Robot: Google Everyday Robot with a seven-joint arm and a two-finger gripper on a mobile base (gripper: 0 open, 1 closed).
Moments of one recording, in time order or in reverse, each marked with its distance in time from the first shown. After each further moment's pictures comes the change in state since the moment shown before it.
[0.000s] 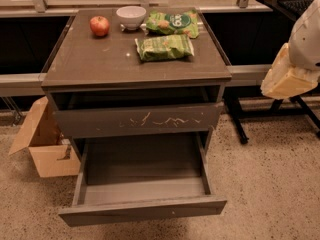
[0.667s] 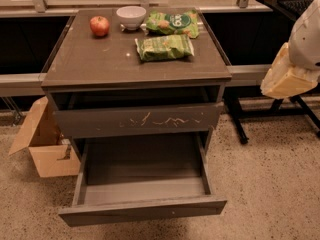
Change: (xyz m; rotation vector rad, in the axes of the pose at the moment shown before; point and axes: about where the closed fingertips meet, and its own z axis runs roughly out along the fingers) arm 0.000 -0.001 0.000 0.003 -0.003 0.000
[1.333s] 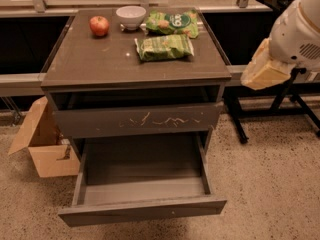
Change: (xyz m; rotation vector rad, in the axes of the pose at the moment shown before) arm -0.021 -0.032 0.029 -0.015 -0.129 -0.016
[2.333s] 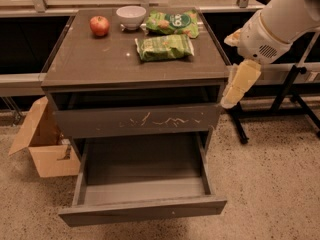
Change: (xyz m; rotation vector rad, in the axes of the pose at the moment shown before) arm -0.030 -0.055 0.067 -0.015 -0.110 -0.018
